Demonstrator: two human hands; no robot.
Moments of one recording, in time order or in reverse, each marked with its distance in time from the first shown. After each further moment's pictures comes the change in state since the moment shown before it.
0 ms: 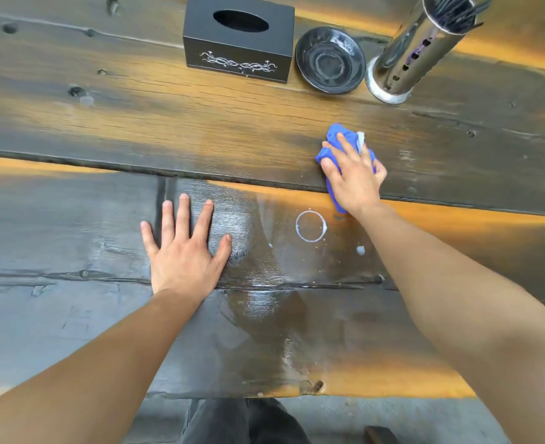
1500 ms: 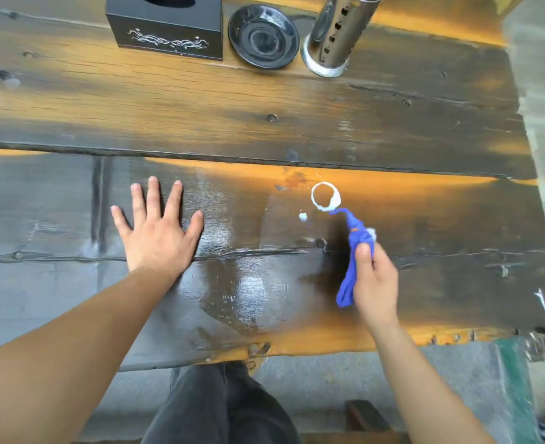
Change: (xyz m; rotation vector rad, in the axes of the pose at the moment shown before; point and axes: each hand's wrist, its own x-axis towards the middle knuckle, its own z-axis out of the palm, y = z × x) left_hand -0.018 0.057 -0.002 -0.029 -0.054 -0.022; right_hand -0.260 0.086 -0.038 0.801 0.239 0.400
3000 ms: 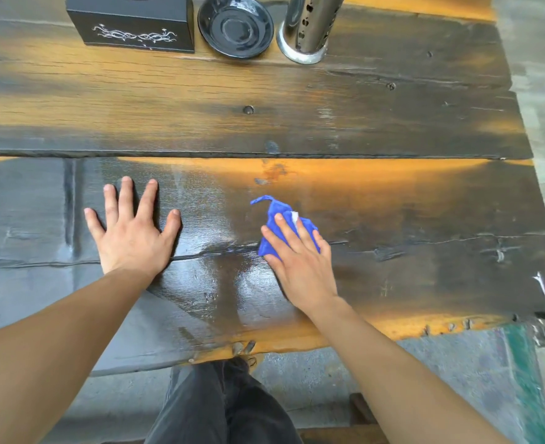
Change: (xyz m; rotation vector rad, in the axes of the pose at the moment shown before) left_hand 0.000 0.001 0.003 0.016 0.031 -0.032; right_hand 0.010 0.040 0.064 -0.994 -0.226 -0.621
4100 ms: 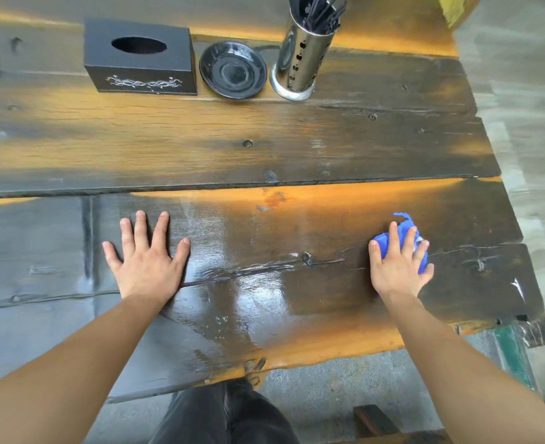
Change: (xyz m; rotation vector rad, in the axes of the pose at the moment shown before) left_hand 0.004 0.001 -0.019 -0.039 -0.152 0.004; right_hand -0.004 0.137 -0.044 0.094 -0.119 0.889
